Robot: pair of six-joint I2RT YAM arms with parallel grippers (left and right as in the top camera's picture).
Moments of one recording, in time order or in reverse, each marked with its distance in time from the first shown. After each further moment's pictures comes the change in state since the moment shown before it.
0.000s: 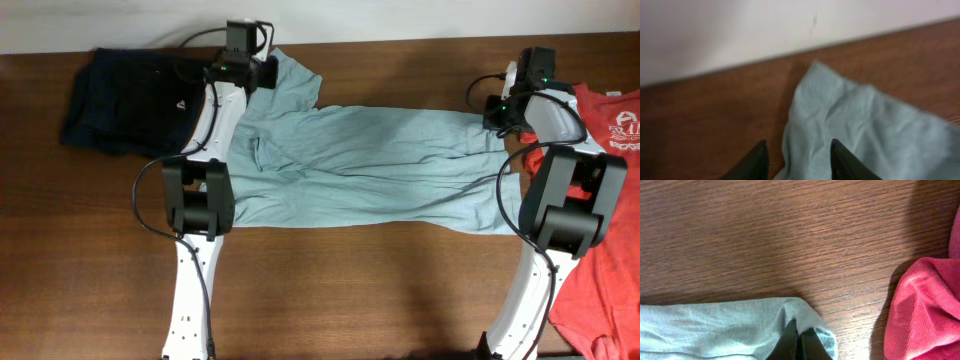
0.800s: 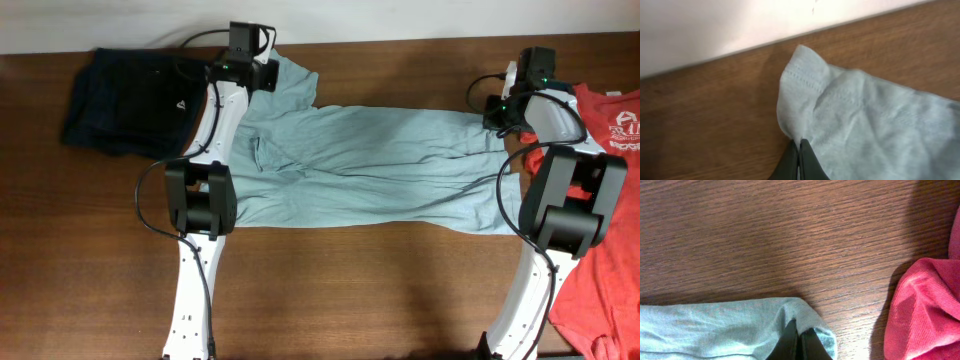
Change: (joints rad) left arm -0.007 0.029 0.104 -0.111 -0.042 0.042; right arm 0.000 0.000 0.000 0.001 0.000 0.000
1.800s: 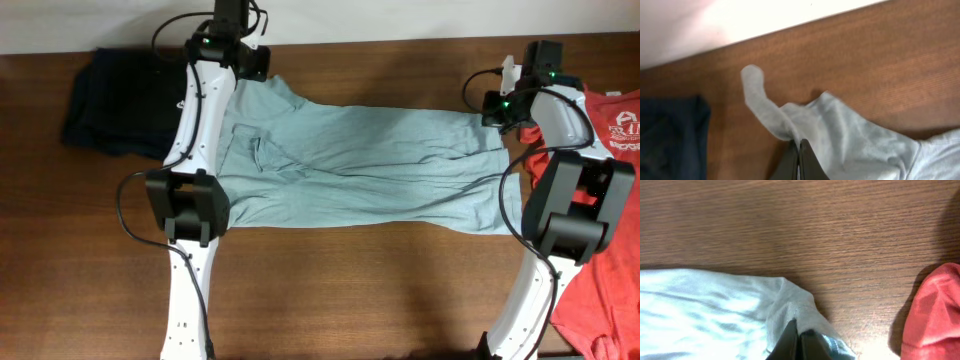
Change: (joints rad) left arm 0.006 -0.186 0.065 -0.391 -0.003 0.000; right arm 0.000 -0.064 0.011 -0.086 -0.143 -0.082
